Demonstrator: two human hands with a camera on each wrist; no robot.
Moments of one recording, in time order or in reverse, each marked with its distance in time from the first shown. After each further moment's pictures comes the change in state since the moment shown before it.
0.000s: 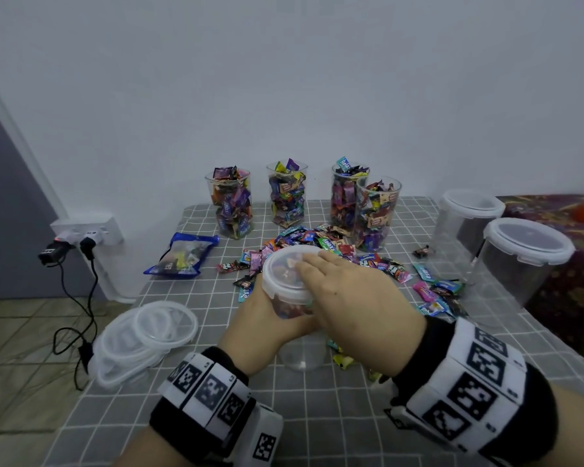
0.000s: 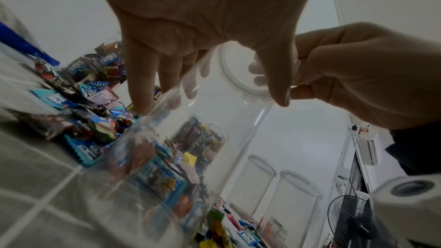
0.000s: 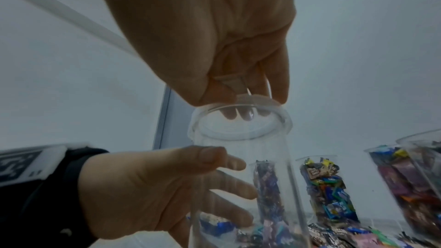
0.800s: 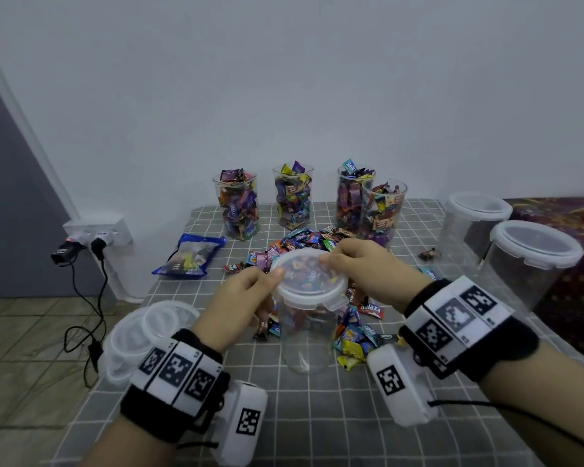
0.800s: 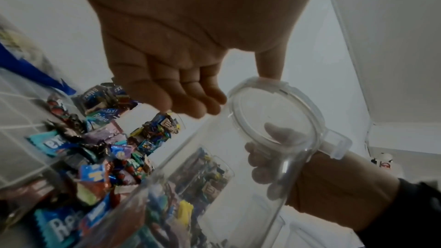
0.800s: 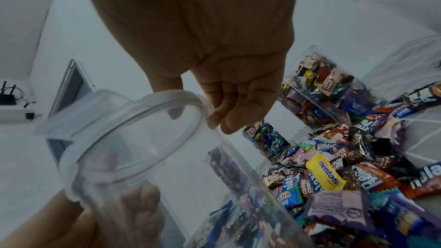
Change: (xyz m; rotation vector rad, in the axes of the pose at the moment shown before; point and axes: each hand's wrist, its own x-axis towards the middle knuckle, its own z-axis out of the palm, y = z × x) left_hand 0.003 0.021 -0.033 -0.010 0.065 -0.241; right_hand 0.023 0.050 0.007 0.938 -0.216 0.519
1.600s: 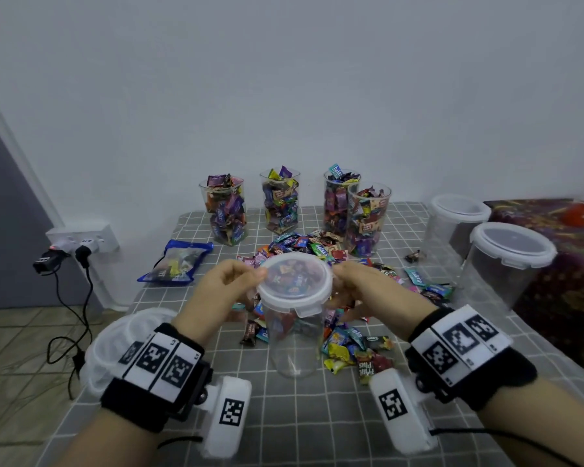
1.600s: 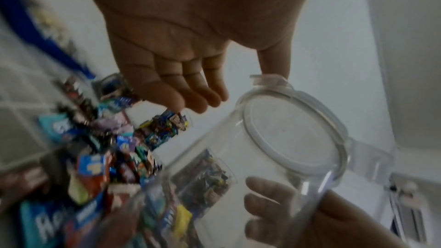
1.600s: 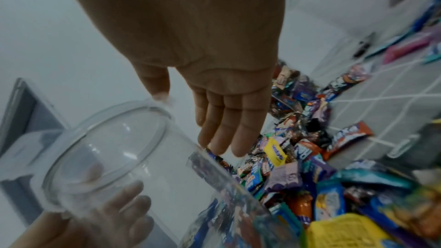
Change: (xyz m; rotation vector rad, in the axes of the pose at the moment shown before) left_hand 0.013 0.002 -0.004 -0.096 0.053 -0.077; right_hand -0.020 0.023 0.000 0.397 -0.075 0.143
